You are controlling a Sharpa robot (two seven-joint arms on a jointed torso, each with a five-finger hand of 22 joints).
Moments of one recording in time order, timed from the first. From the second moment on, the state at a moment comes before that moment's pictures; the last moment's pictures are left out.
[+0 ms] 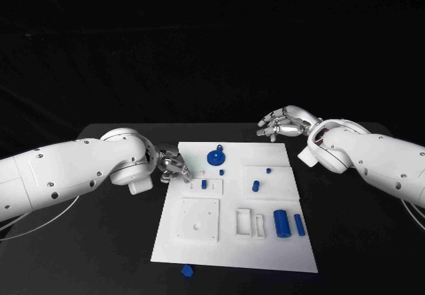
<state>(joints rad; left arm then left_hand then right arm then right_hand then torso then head) 1.46 -0.82 -0.14 1.49 -0.87 0.10 -0.50 0.99 -0.04 0.70 -0.20 0.22 1.04 0.04 0.34 0.86 1.39 -0.08 1.08 0.61 1.26 -0.18 1.43 0.56 0.09 1.04 -0.17 1.16 1.26 1.34 -0.65 0.03 1.08 -0.93 -0.17 0.18 0.92 -0.09 0.37 -0.28 0.43 0.77 0.20 0.27 0.39 0.89 0.10 0.79 0.55 1.11 0.02 0.54 0.81 0.25 0.93 0.14 0.45 1.15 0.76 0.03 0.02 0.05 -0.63</state>
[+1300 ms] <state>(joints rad) 1.47 -0.85 -0.14 1.47 -0.83 -0.04 -0.39 0.99 -0.15 0.74 -0.16 0.12 0.97 0.06 0.32 0.85 1.31 -0.06 0.95 0.55 1.20 -0.16 1.30 0.50 0.10 0.99 -0.15 1.08 1.21 1.31 -0.68 0.03 1.18 -0.93 -0.17 0.18 0.99 -0.10 0.39 -0.29 0.41 0.77 0.19 0.29 0.39 0.89 0.10 0.78 0.53 1.11 0.02 0.54 0.82 0.25 0.93 0.14 0.44 1.16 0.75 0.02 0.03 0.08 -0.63</state>
